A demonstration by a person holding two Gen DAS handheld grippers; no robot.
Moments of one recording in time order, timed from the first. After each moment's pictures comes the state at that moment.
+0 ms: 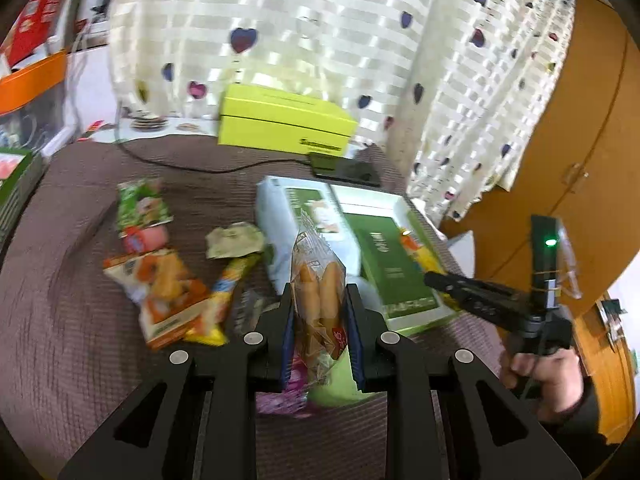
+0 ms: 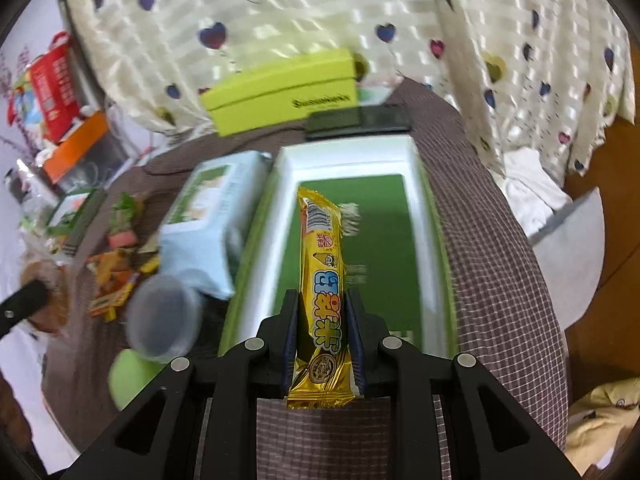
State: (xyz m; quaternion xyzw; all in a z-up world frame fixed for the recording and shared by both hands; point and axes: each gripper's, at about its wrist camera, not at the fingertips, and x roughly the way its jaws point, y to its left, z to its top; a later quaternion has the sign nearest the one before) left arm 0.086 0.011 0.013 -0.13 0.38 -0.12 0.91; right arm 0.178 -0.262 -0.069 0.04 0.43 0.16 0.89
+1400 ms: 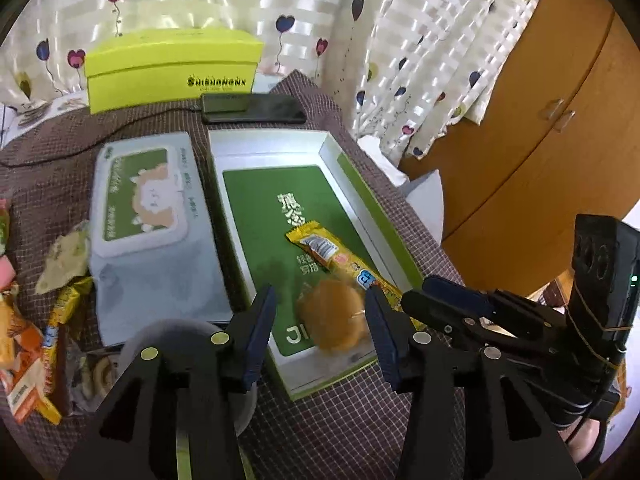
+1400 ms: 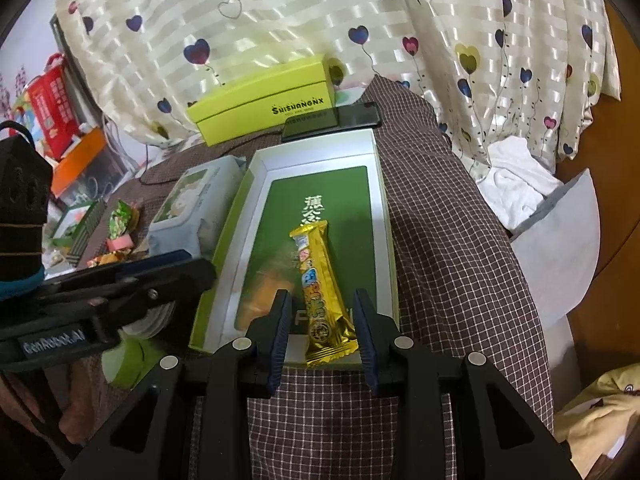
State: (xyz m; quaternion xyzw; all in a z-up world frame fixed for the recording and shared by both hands) left arm 0.172 -0.105 -0.032 -0.09 0.45 -0.22 0.86; right arm 0.155 -0.300 -0.068 0.07 0.41 0.16 0.90
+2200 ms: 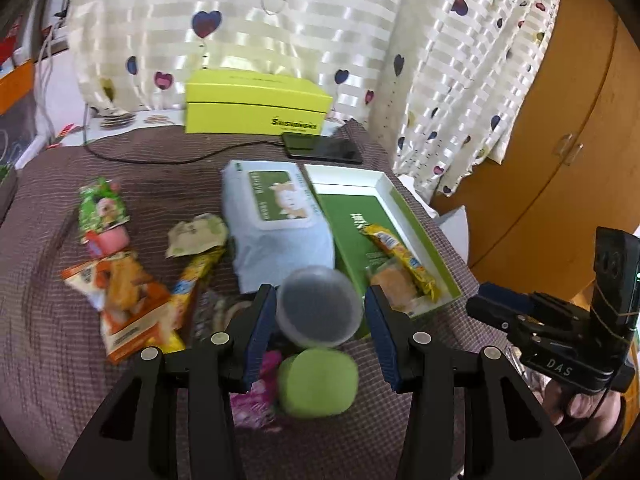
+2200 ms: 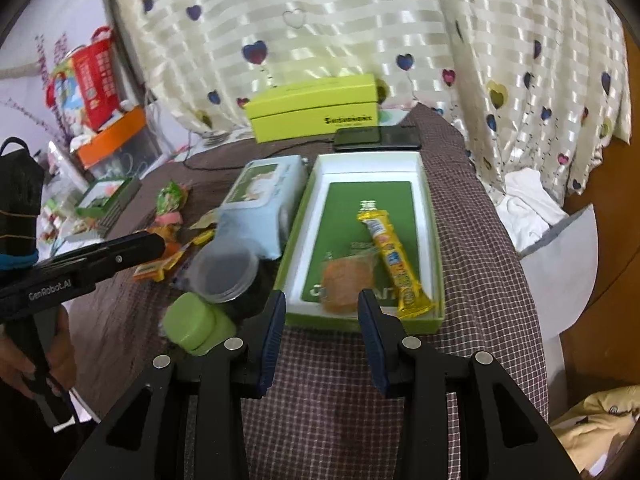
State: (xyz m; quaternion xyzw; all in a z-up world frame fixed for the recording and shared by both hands) left arm 0.099 -0.014 0.004 -0.10 0.40 -0.14 0.90; right arm 0.091 -0.262 -0.027 0.02 0.39 0.20 0.90
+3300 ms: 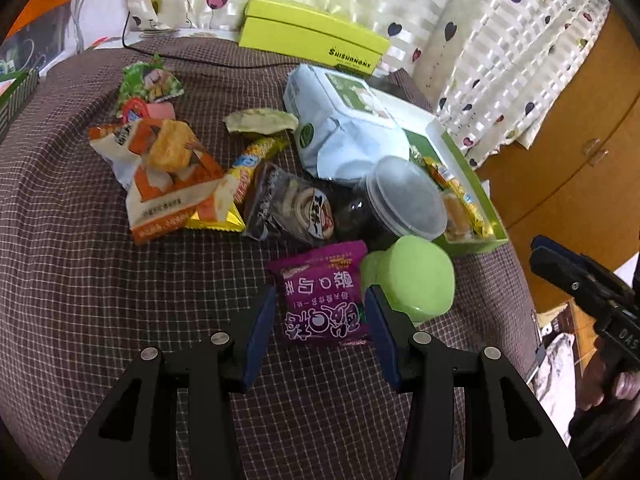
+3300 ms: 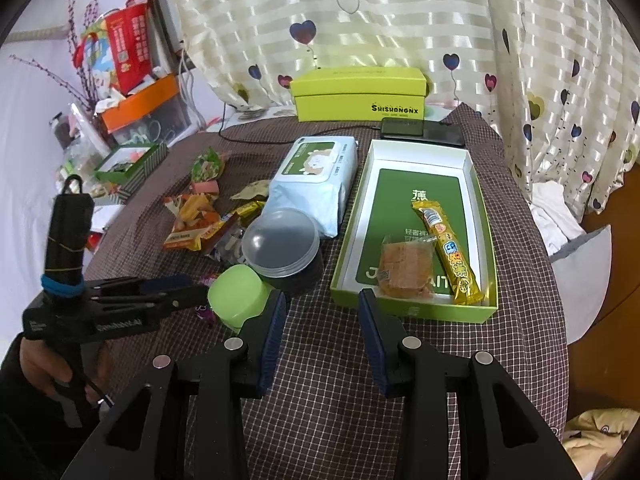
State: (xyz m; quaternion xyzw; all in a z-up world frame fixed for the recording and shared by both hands) left arm 0.071 0.025 -0.073 -0.15 0.48 -0.12 0.86; right arm 0.073 -0.216 -0.030 -0.02 0.40 0.24 0.89
